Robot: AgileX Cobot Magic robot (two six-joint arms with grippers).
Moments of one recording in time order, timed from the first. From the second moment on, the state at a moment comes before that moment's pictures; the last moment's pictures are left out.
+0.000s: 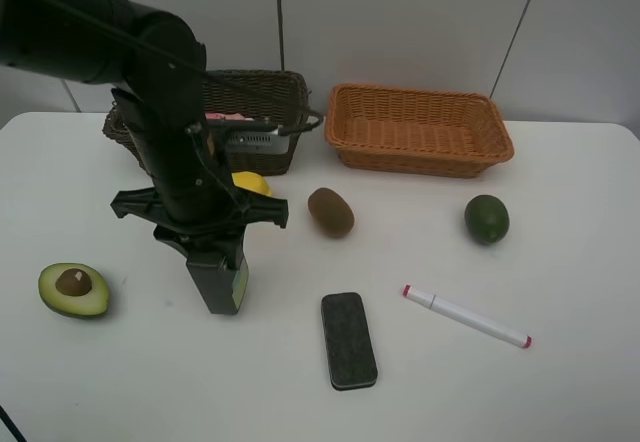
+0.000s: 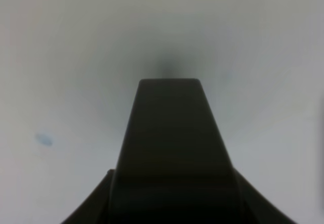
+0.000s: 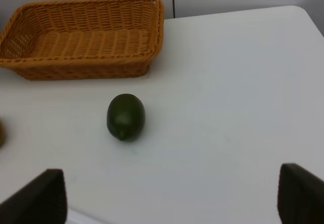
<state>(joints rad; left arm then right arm) -0.66 1.76 -1.11 -0.05 0.81 -0.51 -0.05 0.00 -0.51 -0.02 1.06 0.04</state>
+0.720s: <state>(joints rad) -0.34 2.20 -2.00 -0.18 0.81 -0.25 -0.05 0.00 -0.51 -0.02 1.06 0.04</state>
